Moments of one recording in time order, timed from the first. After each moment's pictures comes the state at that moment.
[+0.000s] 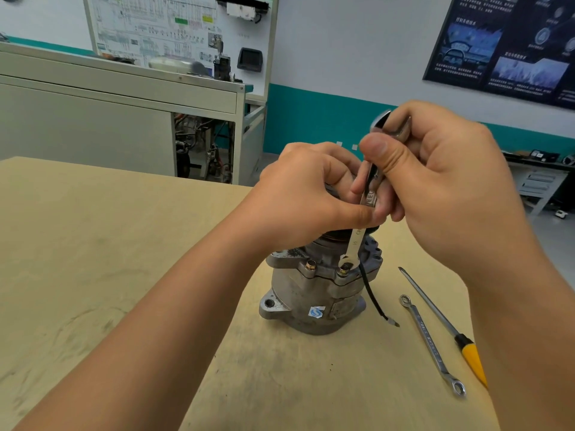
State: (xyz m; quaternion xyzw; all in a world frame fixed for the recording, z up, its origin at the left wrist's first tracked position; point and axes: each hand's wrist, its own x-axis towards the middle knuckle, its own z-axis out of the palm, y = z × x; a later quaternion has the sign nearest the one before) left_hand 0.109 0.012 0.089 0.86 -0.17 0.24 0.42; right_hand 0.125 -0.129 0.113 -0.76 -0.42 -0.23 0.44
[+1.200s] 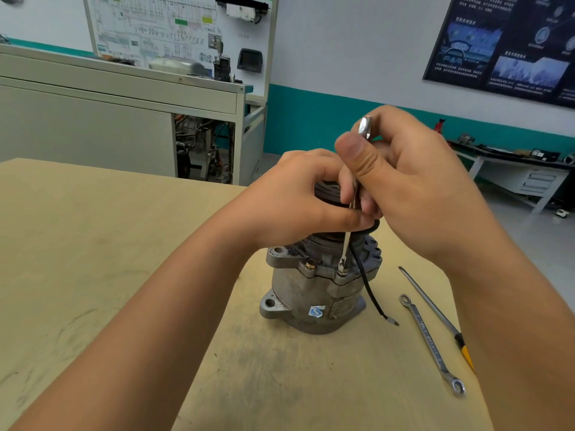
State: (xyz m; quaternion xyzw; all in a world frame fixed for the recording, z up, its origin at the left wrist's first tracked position) left_hand 0.112 0.022 0.087 0.86 -0.22 0.20 0.41; right_hand 0.128 -0.119 0.111 -0.77 -0.43 -0.16 0.44
